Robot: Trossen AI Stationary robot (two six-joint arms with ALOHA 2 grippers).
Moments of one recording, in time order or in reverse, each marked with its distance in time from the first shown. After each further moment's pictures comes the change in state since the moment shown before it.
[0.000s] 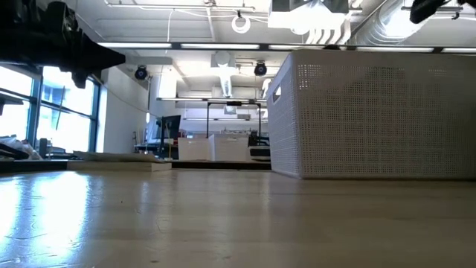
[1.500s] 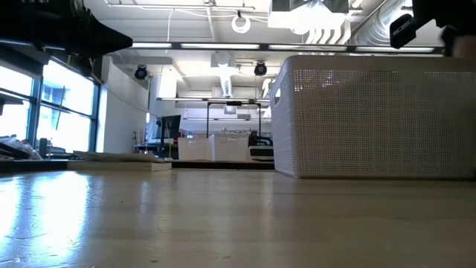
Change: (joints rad) left arm -0.085 0.230 0.113 0.106 -0.070 -0.099; right arm 0.016 0.200 -0.087 0.142 0.002 0.069
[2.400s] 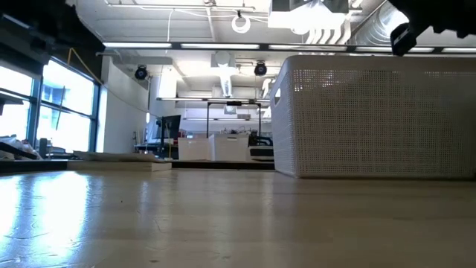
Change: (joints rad) left arm -0.577 0.384 0.451 -1.174 -0.821 -0.905; right arm 0.019 -0.009 0.053 -0.168 0.144 -0.004
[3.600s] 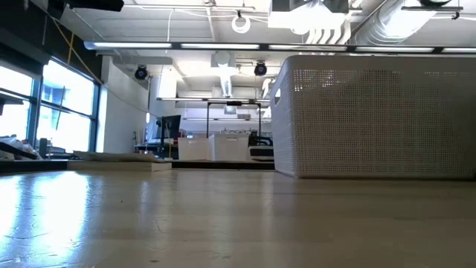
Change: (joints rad) left arm 0.009 0.148 0.176 0.333 -0.006 0.350; right arm 0.573 0.492 0.574 -0.484 0.616 -0.072
